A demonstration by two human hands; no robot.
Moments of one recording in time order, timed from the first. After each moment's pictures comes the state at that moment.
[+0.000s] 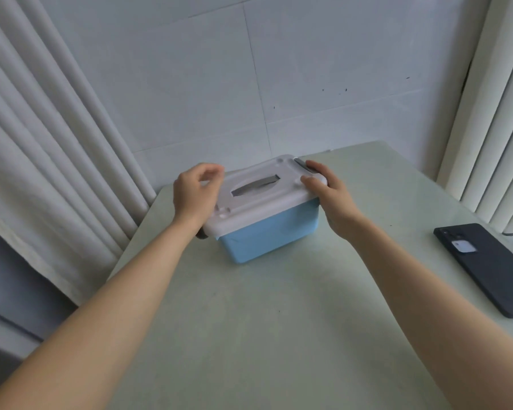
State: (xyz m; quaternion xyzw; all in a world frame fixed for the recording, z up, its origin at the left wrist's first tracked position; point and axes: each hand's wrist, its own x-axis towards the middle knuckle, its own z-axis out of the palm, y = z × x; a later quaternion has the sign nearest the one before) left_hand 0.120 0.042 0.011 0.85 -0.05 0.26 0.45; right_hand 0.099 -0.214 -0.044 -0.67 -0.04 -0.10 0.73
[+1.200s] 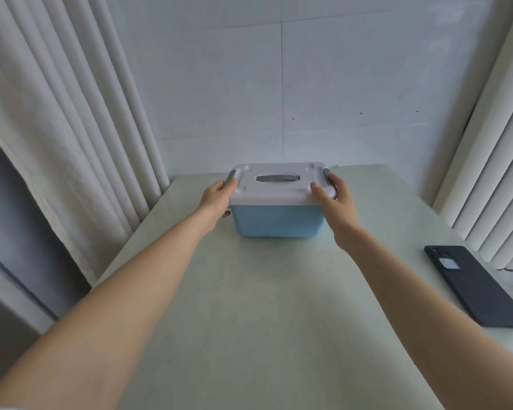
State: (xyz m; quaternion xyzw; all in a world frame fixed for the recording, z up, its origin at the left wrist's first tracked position) left_hand 0.116 0.052 -0.014 0.79 0.05 0.04 0.61; right_hand 0.069 -0.196 -0.035 -0.70 0.03 -0.16 0.69
